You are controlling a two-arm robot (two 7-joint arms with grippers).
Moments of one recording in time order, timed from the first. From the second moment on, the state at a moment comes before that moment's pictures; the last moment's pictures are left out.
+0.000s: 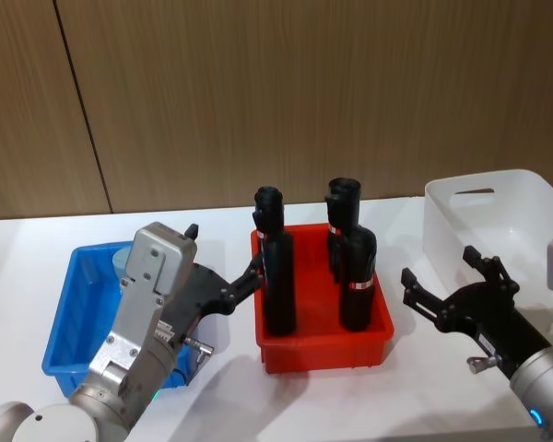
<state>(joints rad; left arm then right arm) -0.24 0.38 0.45 -1.63 -0.20 0.01 -0.01 -0.01 0.34 -0.23 -1.77 0.29 0.03 0.07</state>
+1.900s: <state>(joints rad) -0.24 0.38 0.45 -1.63 -0.20 0.01 -0.01 0.30 0.22 -0.24 -1.37 0.21 0.13 0.35</state>
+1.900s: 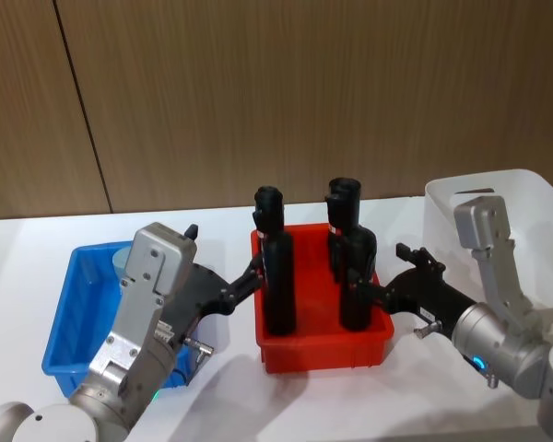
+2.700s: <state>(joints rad) -0.24 0.38 0.45 -1.63 -0.20 0.01 -0.01 0.43 0.21 -0.21 -1.13 0.22 0.04 0.49</state>
